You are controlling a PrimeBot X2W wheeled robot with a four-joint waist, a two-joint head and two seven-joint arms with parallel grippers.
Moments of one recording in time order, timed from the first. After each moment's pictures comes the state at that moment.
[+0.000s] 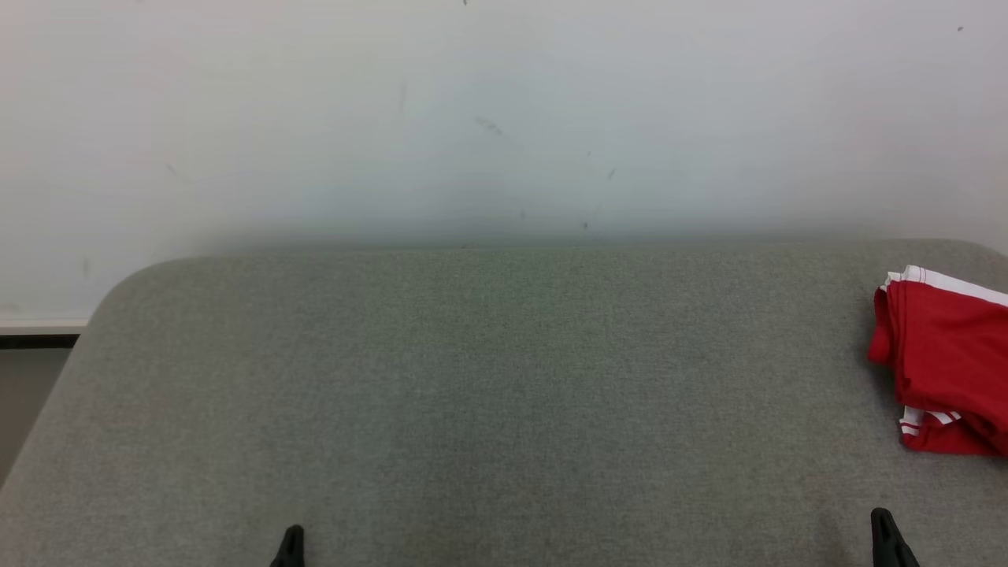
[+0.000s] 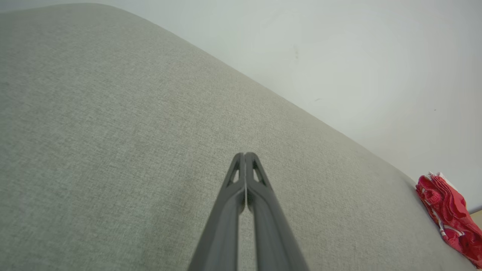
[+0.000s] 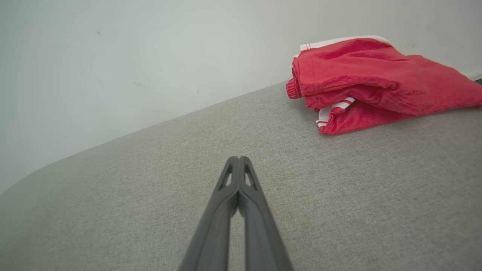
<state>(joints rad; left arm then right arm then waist) 0.09 0.04 -0.03 0.24 -0.53 -0.09 -0.17 0.08 -0.03 -0.06 0.26 0.45 0.13 -0.16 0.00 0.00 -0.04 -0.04</state>
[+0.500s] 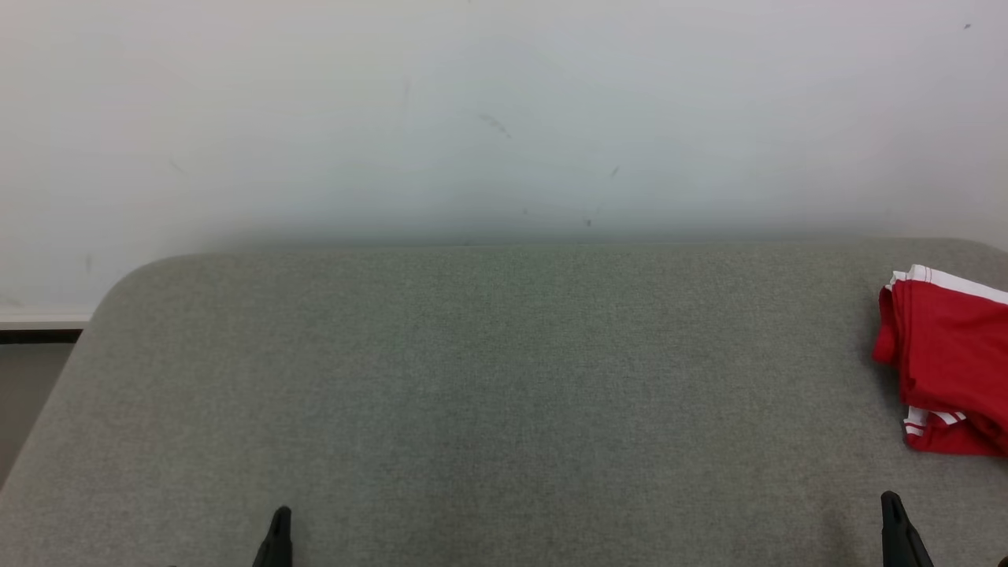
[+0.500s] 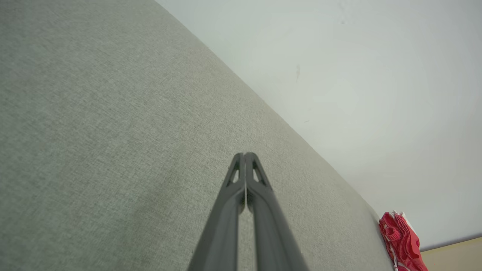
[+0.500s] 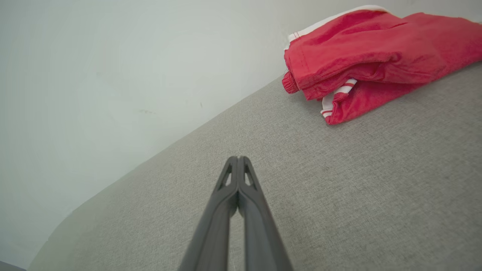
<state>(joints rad) 0.06 0.04 0.00 0.24 -0.74 -0.10 -0.11 0.04 -0.03 -0.07 0.26 0.68 0.13 -0.11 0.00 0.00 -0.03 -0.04</state>
